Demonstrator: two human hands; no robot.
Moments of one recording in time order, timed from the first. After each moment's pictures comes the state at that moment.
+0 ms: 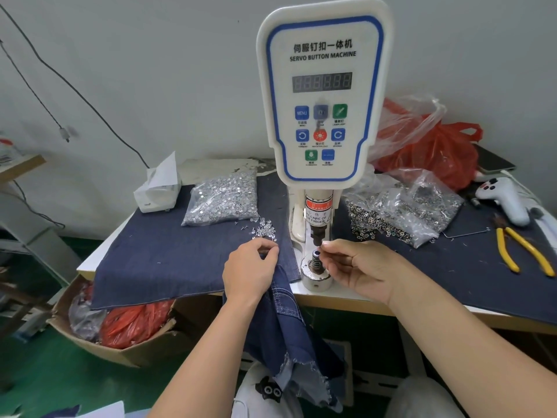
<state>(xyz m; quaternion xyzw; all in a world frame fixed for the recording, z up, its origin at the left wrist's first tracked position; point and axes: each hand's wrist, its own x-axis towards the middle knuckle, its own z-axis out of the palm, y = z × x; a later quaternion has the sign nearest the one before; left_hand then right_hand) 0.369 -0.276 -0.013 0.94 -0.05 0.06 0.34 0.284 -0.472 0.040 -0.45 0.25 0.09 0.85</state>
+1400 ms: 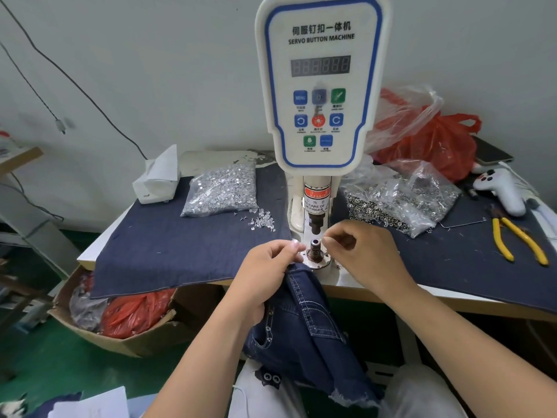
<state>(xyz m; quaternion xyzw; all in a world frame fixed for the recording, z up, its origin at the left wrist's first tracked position) 0.311 -0.282 0.021 0.76 -0.07 -0.18 0.62 0.268 -0.475 0.025 -0.89 0.00 -0.24 0.38</state>
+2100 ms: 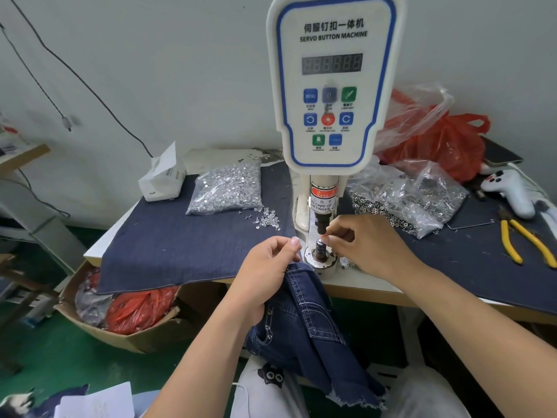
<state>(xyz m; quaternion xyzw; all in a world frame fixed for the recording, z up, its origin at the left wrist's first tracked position) 0.311 -0.275 0.022 0.77 -0.07 -0.15 0.62 0.287 -0.487 0.038 -0.93 -0.04 -0.14 0.33</state>
